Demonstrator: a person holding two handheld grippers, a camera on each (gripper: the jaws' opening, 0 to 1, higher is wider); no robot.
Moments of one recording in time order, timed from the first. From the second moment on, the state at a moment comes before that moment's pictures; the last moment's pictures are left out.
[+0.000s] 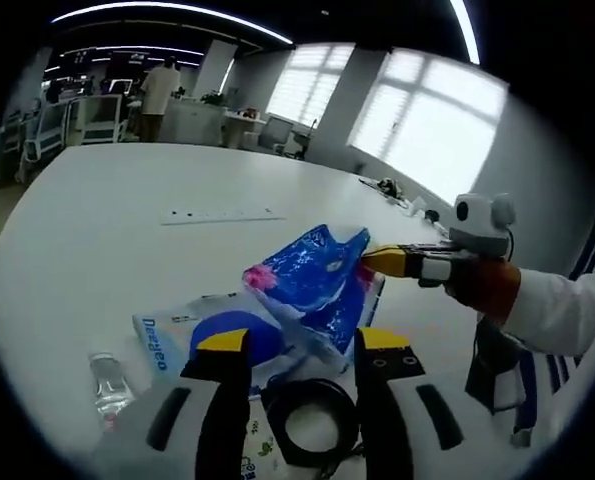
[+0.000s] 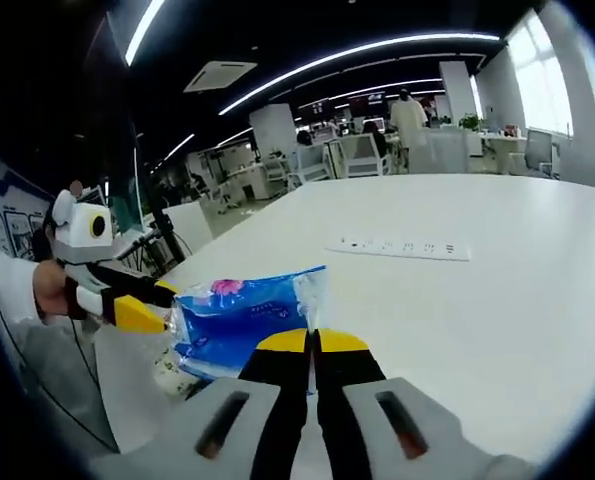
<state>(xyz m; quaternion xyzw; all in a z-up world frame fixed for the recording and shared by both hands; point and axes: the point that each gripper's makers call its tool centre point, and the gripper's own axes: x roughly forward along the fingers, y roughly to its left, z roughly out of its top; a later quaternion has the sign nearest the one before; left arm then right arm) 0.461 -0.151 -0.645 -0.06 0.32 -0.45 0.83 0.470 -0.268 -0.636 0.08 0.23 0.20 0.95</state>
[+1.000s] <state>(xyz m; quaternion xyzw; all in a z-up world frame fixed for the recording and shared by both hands) 0.447 -0.167 -0.623 -0.05 0.30 -0.48 0.83 0.450 -0.279 -0.616 0.08 0.21 0.20 0.95</state>
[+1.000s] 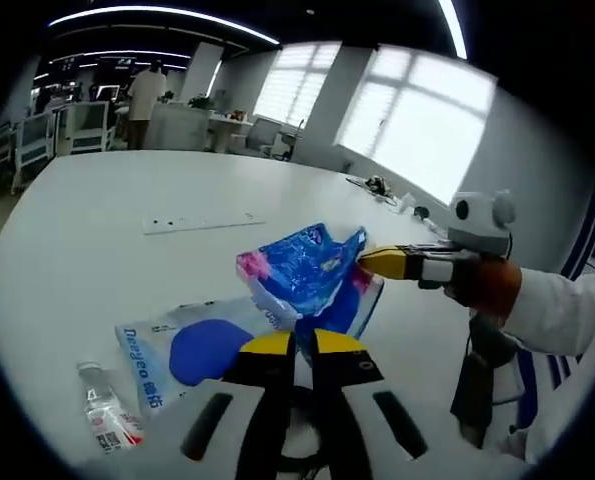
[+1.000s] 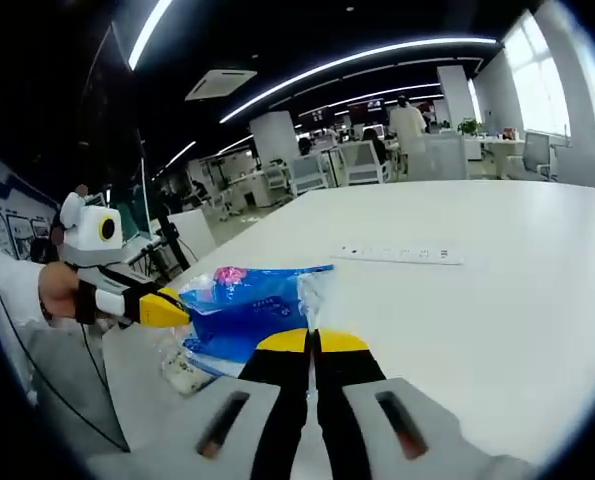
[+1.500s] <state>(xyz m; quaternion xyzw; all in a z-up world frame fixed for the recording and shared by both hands) 0.448 -0.179 -0.590 -0.06 0.27 -0.48 0.83 0.446 -0.291 -0.589 0.07 0.19 0.20 0.96</state>
